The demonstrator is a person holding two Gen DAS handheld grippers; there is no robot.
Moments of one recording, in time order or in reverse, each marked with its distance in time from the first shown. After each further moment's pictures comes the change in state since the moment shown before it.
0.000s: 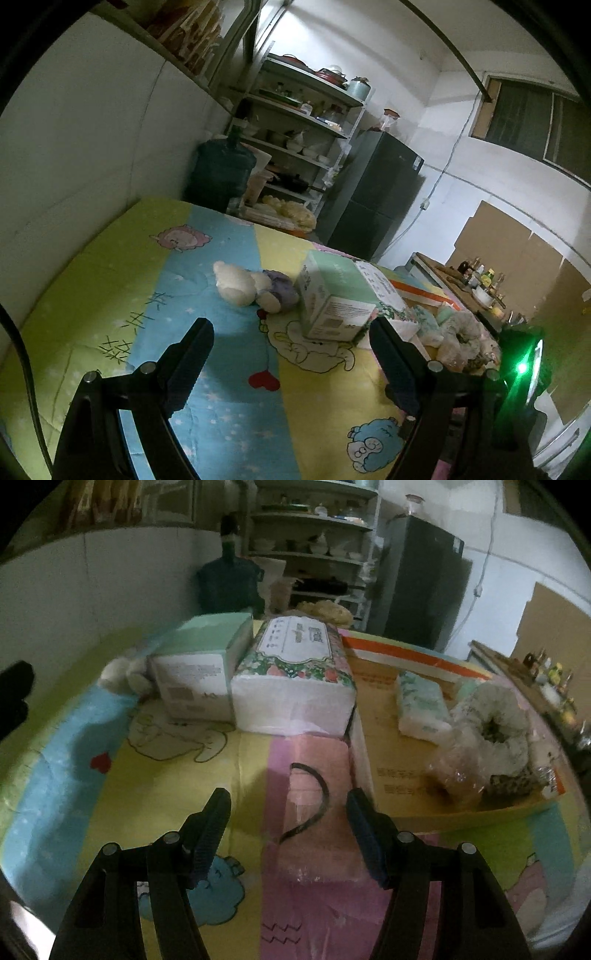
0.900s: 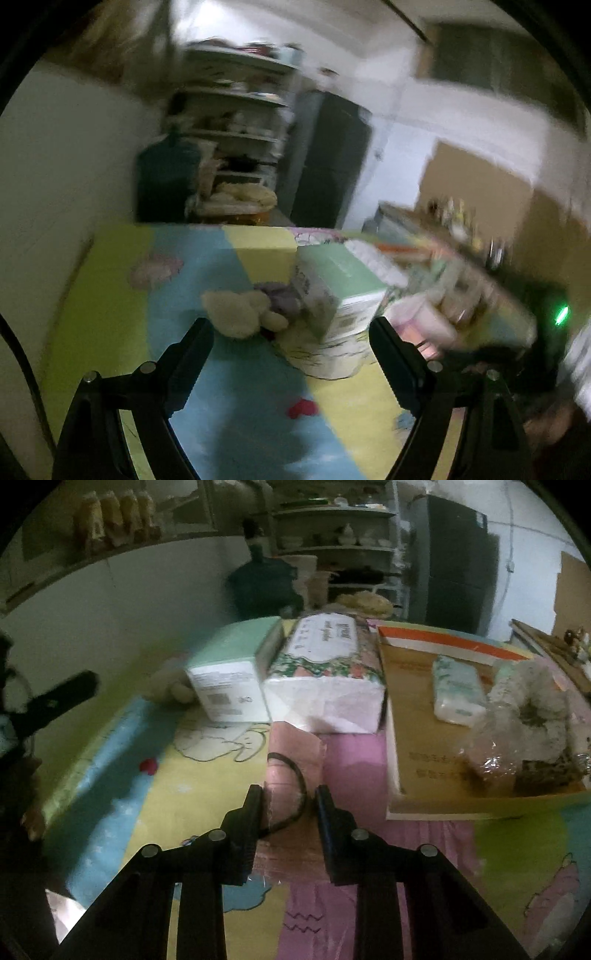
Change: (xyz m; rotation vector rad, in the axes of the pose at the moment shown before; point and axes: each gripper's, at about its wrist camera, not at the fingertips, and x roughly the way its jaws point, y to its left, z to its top) left arm 0.036 0.010 0.037 0.364 0.127 -0.125; right arm -0.001 -0.024 0.004 0.065 0.007 0.271
